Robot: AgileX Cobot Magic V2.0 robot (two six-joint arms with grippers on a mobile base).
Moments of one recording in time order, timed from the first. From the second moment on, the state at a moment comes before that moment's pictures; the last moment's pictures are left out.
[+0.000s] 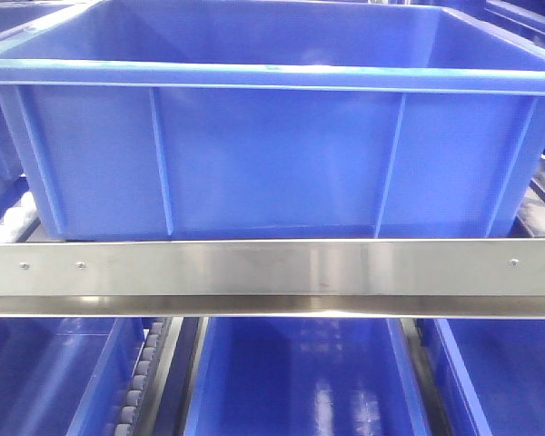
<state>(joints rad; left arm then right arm) -0.53 0.53 -0.37 0.38 -0.06 -0.45 0.45 0.55 -0.36 -0.66 -0.11 0.67</state>
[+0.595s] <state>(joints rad) -0.53 0.43 -0.35 0.38 -0.03 -0.45 0.45 0.42 -0.32 -0.66 -0.10 0.67</state>
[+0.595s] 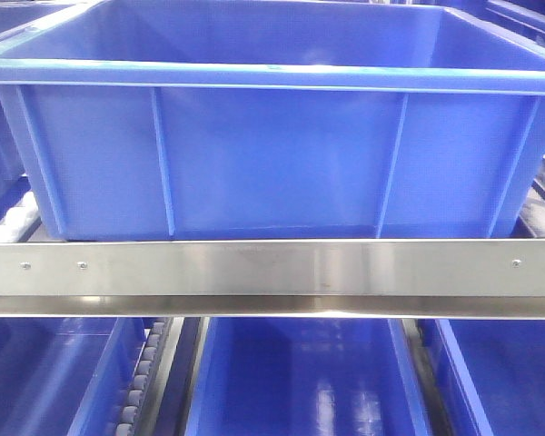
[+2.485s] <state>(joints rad) -0.45 0.33 -0.31 0.27 0.01 -0.27 0.05 -0.01 0.03 -0.06 -0.06 0.07</state>
